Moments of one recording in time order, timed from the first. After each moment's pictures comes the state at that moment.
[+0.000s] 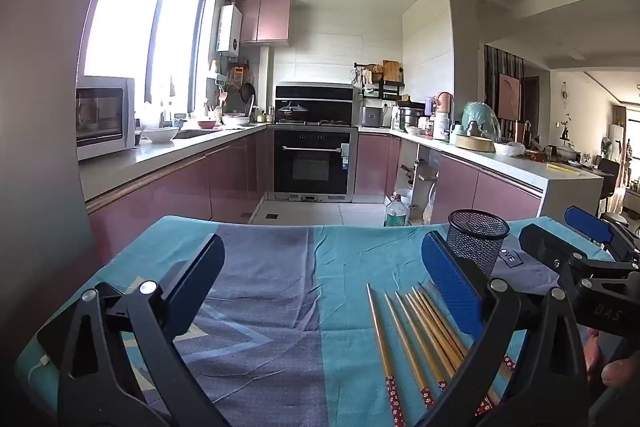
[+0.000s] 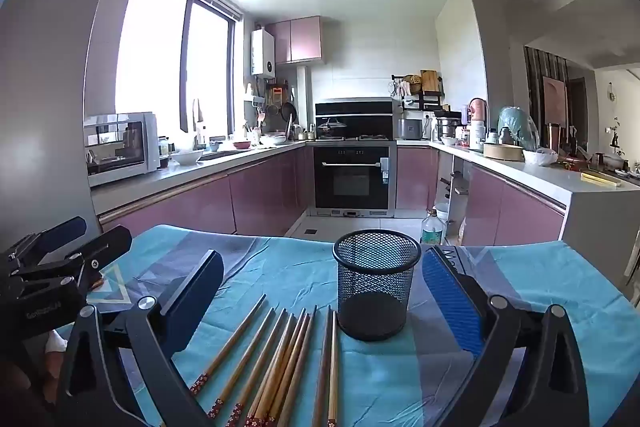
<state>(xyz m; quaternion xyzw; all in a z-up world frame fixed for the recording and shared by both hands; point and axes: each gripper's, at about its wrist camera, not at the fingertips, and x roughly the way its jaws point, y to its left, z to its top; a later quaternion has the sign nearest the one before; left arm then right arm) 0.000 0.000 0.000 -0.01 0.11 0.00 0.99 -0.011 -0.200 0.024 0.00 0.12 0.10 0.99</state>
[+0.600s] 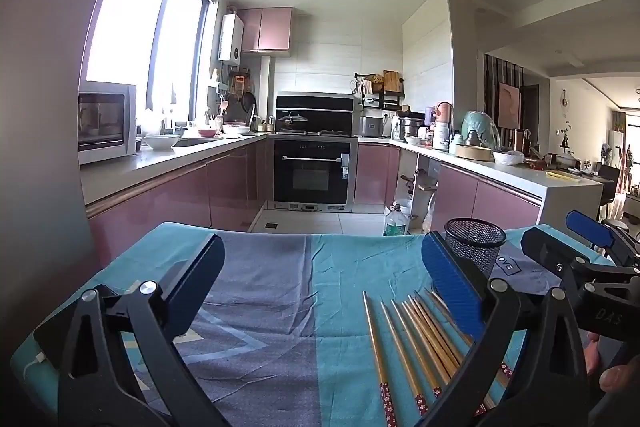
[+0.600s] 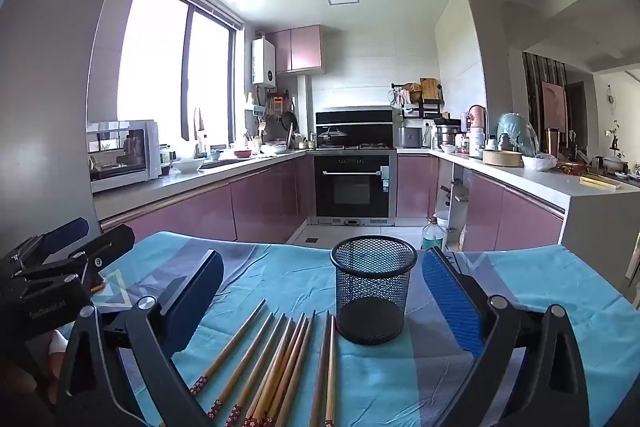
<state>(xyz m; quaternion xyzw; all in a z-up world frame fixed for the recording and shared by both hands) -0.005 -0.002 0.002 -0.02 0.08 0.00 1.00 -0.016 -0.203 0.023 0.00 0.10 0.10 0.99</state>
